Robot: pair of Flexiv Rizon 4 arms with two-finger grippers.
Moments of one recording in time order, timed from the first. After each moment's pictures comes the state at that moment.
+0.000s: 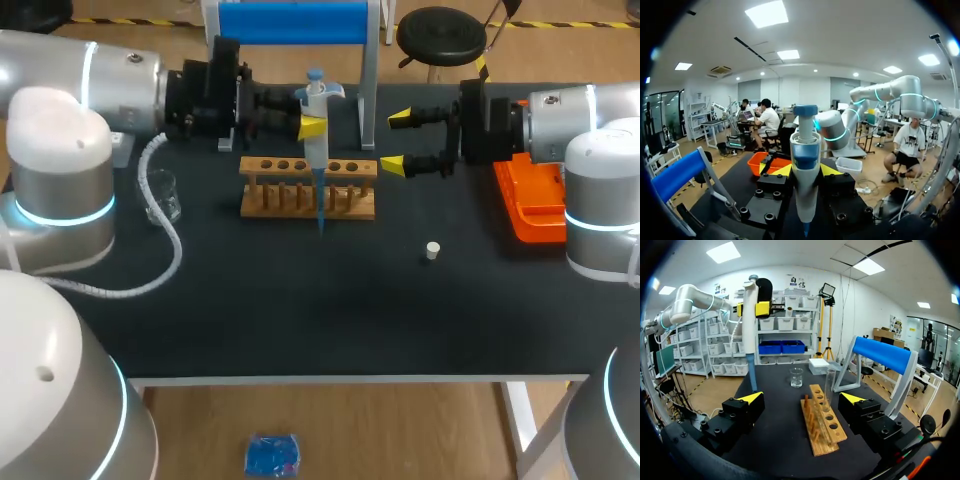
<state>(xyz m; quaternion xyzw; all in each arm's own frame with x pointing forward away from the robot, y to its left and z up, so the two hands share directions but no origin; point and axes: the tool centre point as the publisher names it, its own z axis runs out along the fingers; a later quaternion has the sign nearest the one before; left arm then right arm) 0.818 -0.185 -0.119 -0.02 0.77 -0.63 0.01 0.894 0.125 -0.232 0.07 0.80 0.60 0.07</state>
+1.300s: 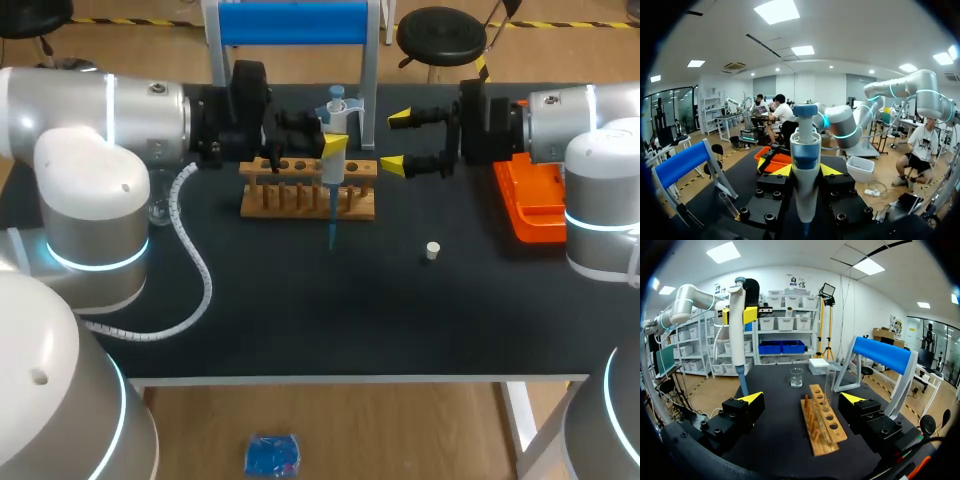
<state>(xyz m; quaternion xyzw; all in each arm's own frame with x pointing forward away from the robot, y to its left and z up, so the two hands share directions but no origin) 0.805 -0.206 -0.132 -0.08 0.78 -0.62 0.05 0.890 0.128 -0.231 0.07 0.80 0.60 0.06</state>
